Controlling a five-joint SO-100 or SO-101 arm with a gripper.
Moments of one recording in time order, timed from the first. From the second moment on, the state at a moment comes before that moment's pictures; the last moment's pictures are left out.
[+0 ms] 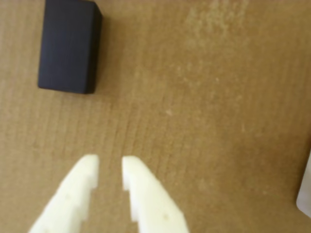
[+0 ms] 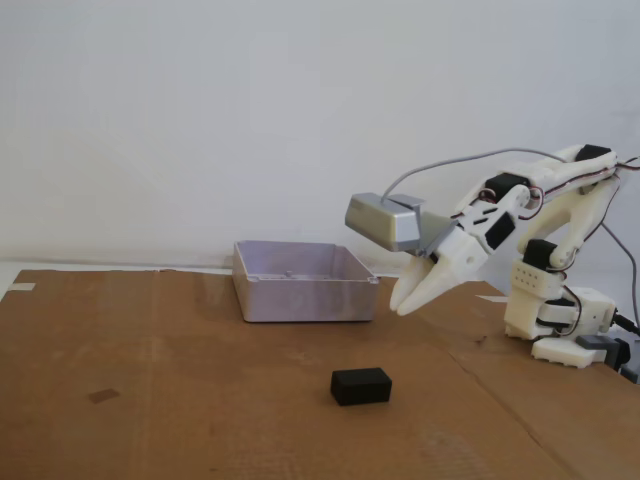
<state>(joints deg) -13.4 124.5 143.6 23.9 9.8</state>
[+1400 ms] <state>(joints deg) -20.7 98.7 121.6 23.9 9.8</state>
